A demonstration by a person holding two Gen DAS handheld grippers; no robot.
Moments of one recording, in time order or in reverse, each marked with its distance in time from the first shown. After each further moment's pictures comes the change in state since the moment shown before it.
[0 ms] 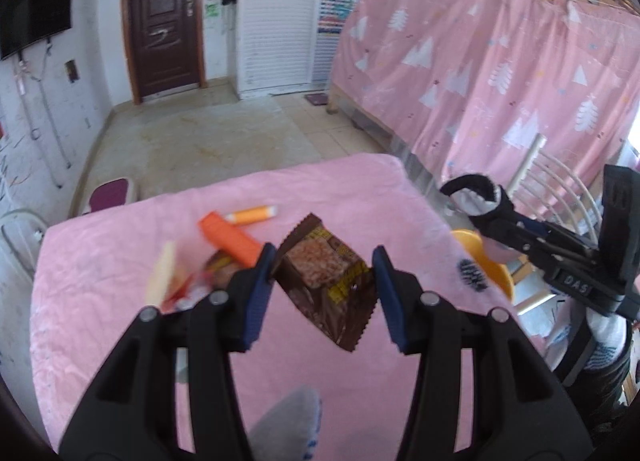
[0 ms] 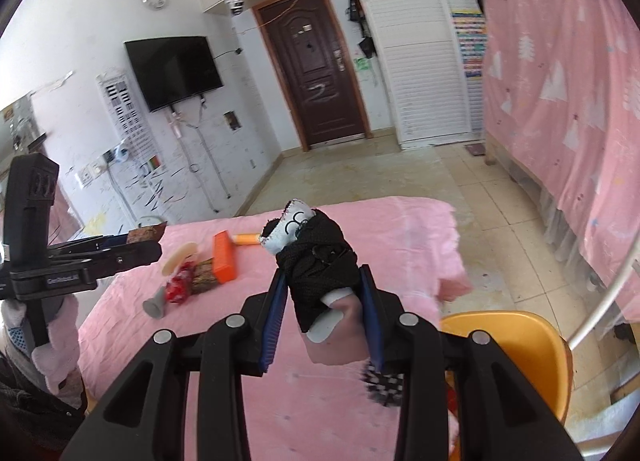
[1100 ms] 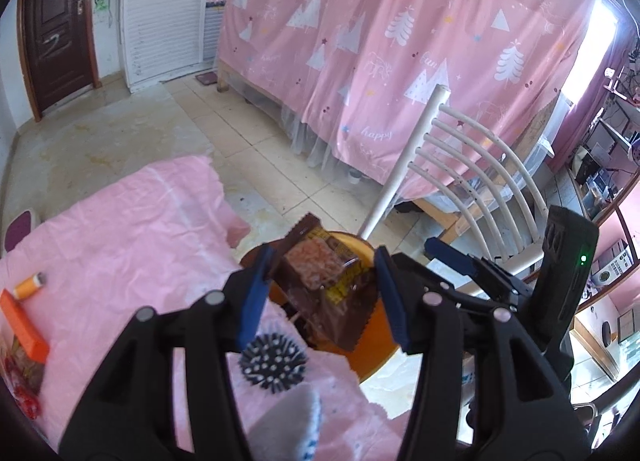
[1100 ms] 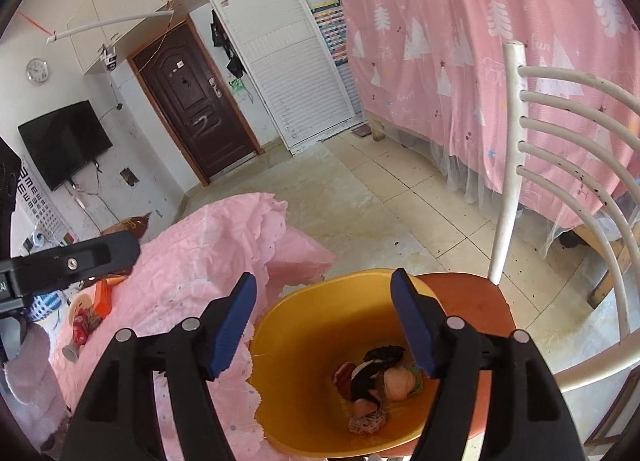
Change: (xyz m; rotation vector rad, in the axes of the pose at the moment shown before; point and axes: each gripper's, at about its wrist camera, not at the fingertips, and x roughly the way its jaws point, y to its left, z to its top) left arm 0.114 -0.190 0.038 0.153 0.122 -0.292; right arm -0.040 -0.146 -0.052 0.316 -0.058 -0.261
